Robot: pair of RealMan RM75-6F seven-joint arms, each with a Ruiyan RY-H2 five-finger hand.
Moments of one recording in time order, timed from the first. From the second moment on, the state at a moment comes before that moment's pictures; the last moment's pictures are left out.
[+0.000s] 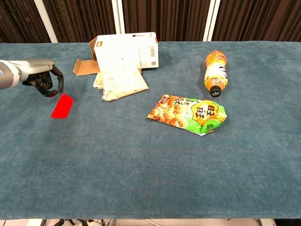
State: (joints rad) left arm -0.85 -1.59 -0.13 -1.08 0.73 0.70 0.35; right arm 0.05 -1.09 0.09 -1.73 -1.33 1.43 -0.11
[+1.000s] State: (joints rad) left arm -0.85 -1.65 -0.14 -1.02 0.71 0.72 0.43; right arm 0.05 -1.09 0.09 -1.73 -1.32 1.42 -0.10
